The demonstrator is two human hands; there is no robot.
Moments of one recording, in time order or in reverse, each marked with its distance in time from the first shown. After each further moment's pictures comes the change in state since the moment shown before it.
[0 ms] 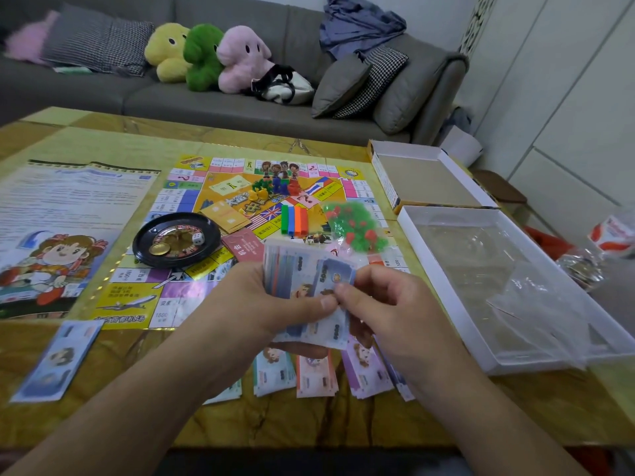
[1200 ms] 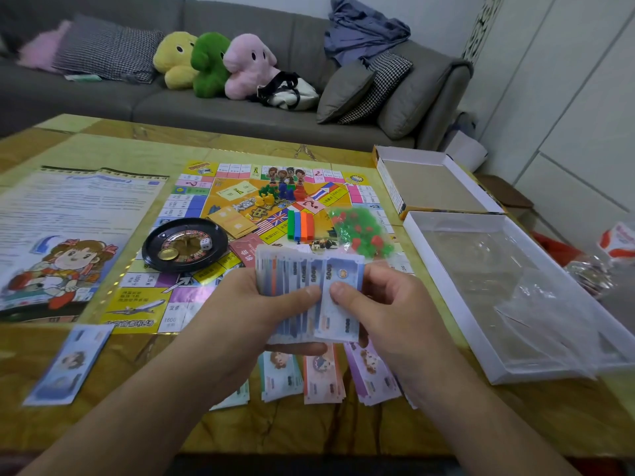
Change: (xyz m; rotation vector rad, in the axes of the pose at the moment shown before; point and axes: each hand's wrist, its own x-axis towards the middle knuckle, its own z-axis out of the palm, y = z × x) left_hand 0.000 -0.004 -0.008 -0.172 0.086 -0.021; right_hand 0.008 0.001 0.012 0.098 0.028 -0.034
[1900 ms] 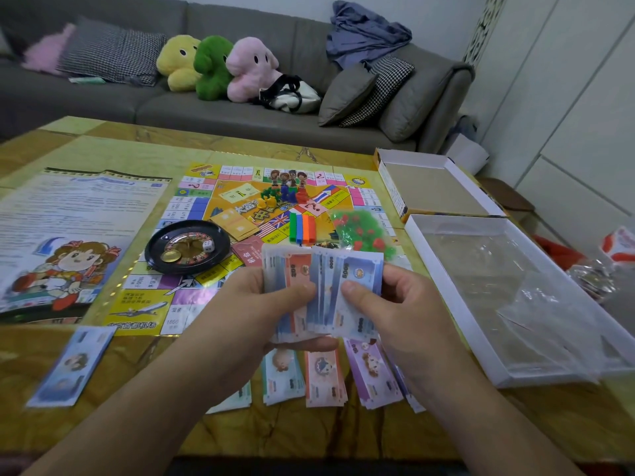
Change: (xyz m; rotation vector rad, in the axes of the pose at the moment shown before) left_hand 0.000 0.003 0.000 -0.060 -0.008 0.012; right_hand 0.002 0.002 -0.004 -0.002 0.063 -0.011
